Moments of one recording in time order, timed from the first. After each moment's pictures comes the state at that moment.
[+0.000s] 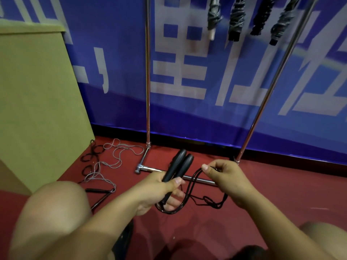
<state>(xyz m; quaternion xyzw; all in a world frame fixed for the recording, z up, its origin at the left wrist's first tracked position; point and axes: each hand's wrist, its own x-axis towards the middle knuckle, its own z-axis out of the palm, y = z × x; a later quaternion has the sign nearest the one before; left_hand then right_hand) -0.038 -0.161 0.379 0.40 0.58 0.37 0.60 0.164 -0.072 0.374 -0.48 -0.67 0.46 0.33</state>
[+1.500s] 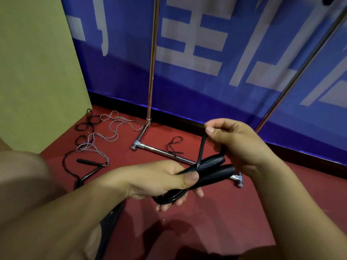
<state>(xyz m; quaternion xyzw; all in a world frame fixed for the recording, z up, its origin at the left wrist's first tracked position) -0.032 -0.139 0.369 0.56 0.44 0.22 0.67 0.144 -0.032 0.409 -0.43 -0.63 0.56 0.32</state>
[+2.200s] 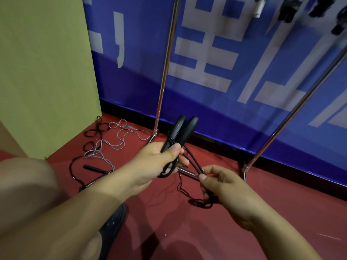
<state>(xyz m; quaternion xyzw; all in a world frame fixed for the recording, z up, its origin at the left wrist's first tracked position) -0.057 -0.123 0.366 0.37 0.50 0.56 0.55 0.137 -0.076 0.371 -0.45 -0.63 0.61 0.20</state>
